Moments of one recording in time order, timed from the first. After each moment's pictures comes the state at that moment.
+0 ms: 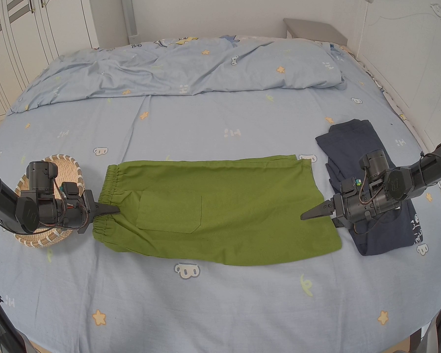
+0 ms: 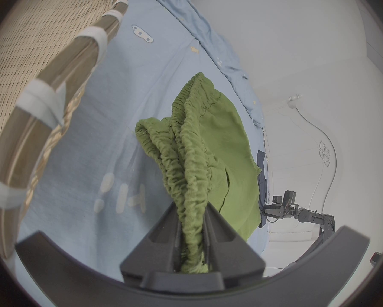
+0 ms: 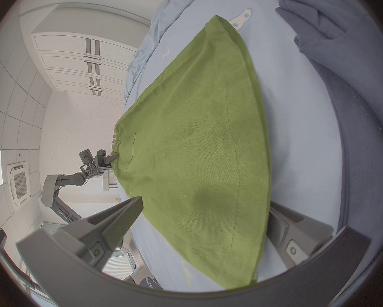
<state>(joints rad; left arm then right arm) 0.13 1.96 -0.86 -0.43 -0.75 -0.49 0.12 2.14 -1.23 0.13 0.79 0.15</state>
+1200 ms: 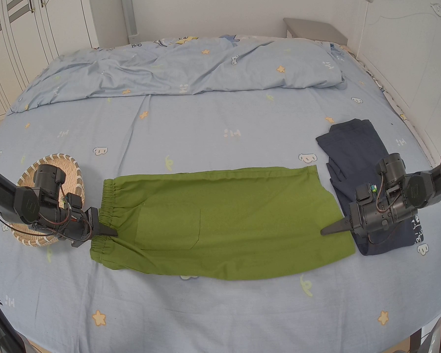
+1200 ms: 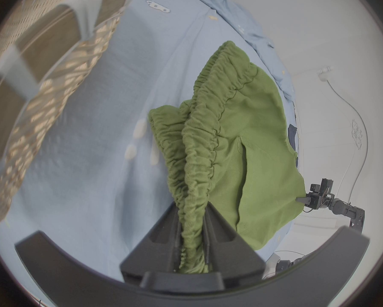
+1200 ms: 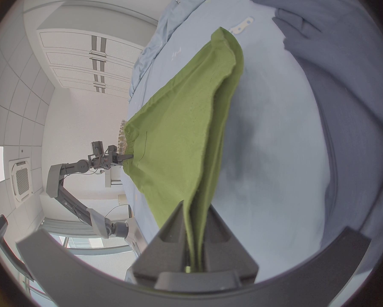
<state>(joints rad) 0.10 1.93 -0.93 -0.03 -0.56 -0.28 0.08 1.97 -1.05 0.12 0.82 0.11</state>
